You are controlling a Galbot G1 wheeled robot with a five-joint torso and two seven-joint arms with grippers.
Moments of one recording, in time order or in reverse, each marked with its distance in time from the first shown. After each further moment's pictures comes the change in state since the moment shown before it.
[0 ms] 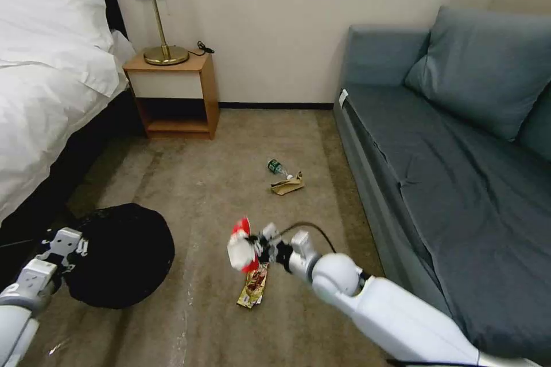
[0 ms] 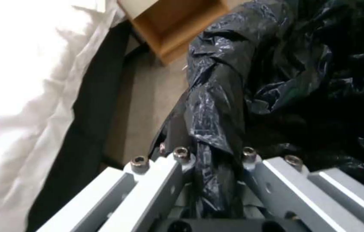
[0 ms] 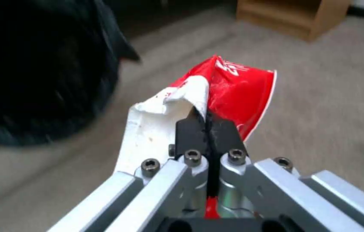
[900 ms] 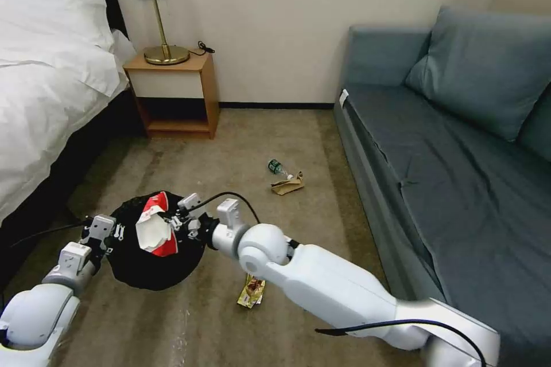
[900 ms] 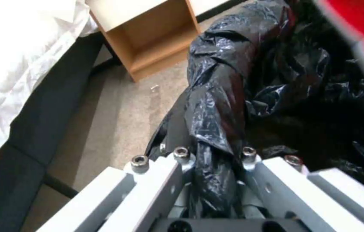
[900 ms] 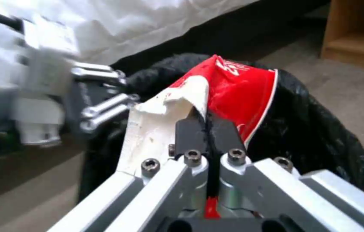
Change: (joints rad) left arm -0.116 -0.008 0.127 0.045 -0.105 -0.009 -0.021; right arm 0.198 0.350 -0.208 -0.228 0.131 0.078 0.059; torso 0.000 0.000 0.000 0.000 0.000
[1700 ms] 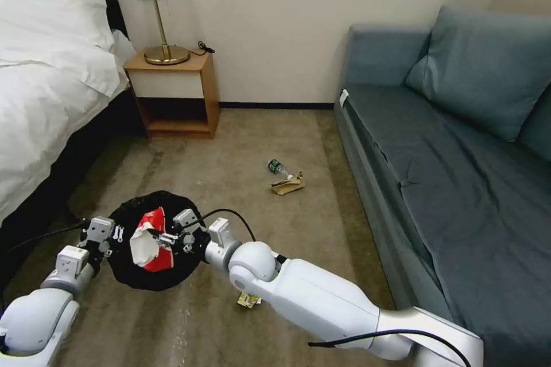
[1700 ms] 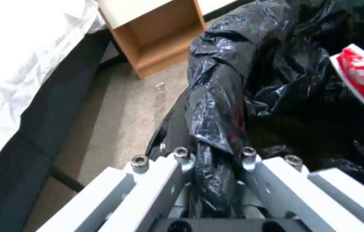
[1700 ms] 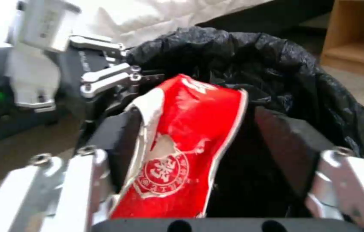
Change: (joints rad) left arm 0.029 -0.024 -0.034 -0.009 0.004 -0.005 -0.006; right arm -0.052 -0.011 -0.040 0.010 -0.093 0.067 0.005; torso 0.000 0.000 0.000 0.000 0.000
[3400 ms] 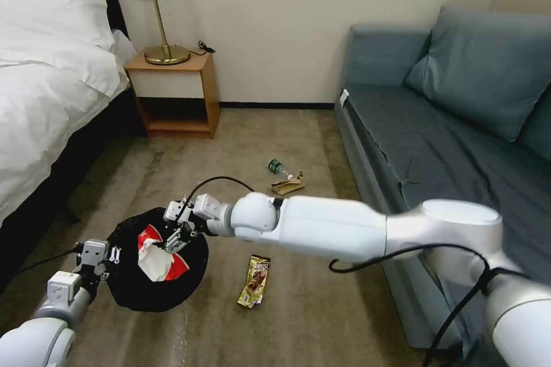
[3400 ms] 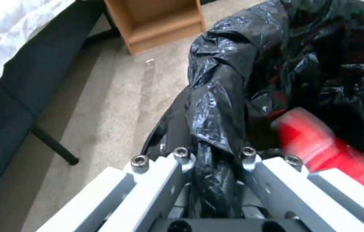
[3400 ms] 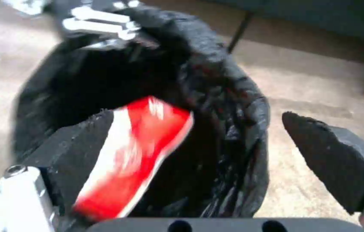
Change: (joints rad) left arm 0.129 -0.092 -0.054 -0.061 -0.042 -0.008 0.015; right arm 0.677 -0.079 -0.460 -0.017 0.134 -0.163 -0.269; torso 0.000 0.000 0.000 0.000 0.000
